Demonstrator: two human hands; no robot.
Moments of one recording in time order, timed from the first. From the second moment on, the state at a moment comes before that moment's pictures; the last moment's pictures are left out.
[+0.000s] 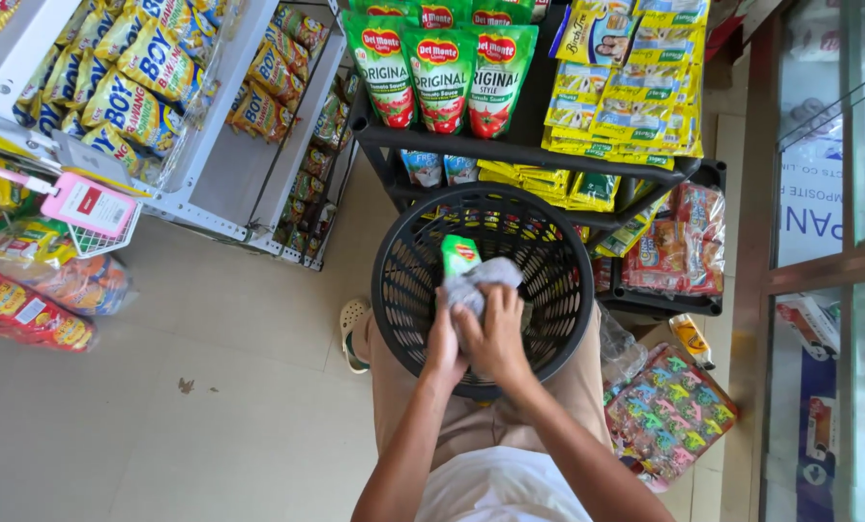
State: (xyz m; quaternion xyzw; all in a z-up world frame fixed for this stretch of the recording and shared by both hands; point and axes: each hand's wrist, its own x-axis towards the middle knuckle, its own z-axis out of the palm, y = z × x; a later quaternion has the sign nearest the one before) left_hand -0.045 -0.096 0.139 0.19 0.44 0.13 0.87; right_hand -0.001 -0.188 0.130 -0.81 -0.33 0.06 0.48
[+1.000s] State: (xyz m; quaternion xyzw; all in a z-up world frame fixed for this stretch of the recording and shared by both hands) left_hand -0.049 -0.076 0.199 0.66 0.14 0.21 0.71; right_hand 0.035 -0.171 0.183 -0.77 -0.26 0.13 0.56
